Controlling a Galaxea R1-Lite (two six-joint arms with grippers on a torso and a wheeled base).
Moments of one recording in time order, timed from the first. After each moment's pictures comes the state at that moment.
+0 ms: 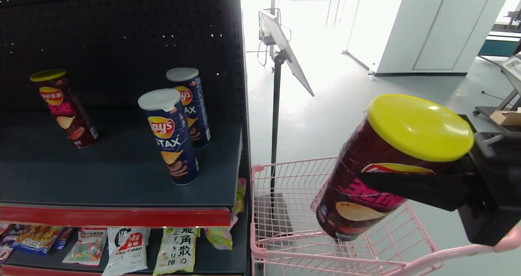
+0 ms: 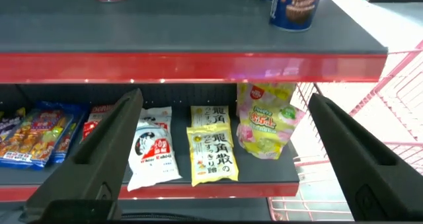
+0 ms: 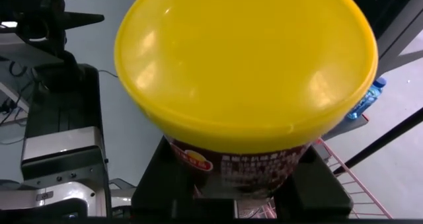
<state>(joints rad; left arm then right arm) 0.00 0.00 0.00 0.00 -0.01 -0.01 0.66 1.25 -0.86 -0.18 0.51 -0.31</state>
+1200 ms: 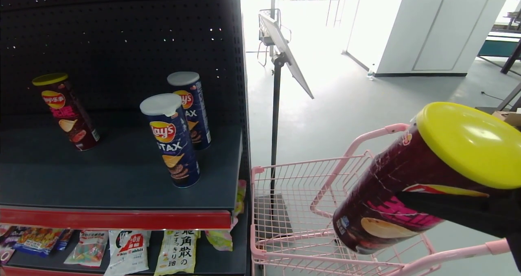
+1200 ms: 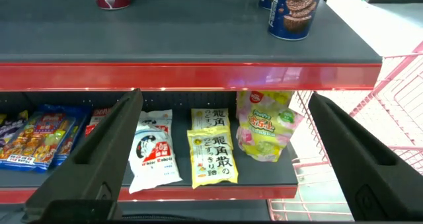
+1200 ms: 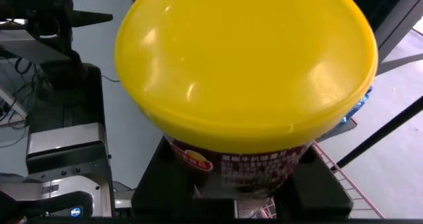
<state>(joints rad) 0.00 0.00 0.00 0.00 -0.01 -0.01 0.67 1.13 -0.78 -0.17 0.49 -0.32</state>
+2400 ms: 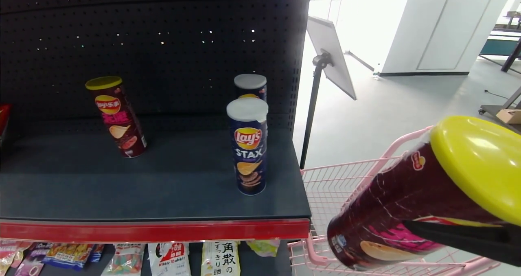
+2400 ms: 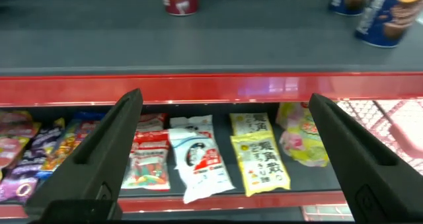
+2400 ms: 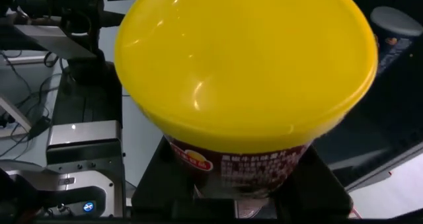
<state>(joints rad) 0.00 0.00 0.00 0.00 -0.01 -0.01 0.76 1.11 -0.77 -0.17 0.49 -0.34</state>
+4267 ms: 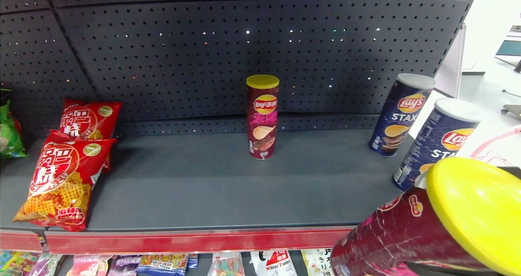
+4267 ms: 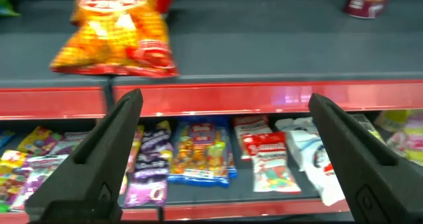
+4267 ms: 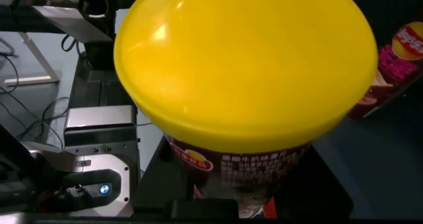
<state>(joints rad) 0.00 0.00 0.00 0.00 -0.01 -0.01 0.78 1.09 -0.69 -0.18 0.51 -0.34</state>
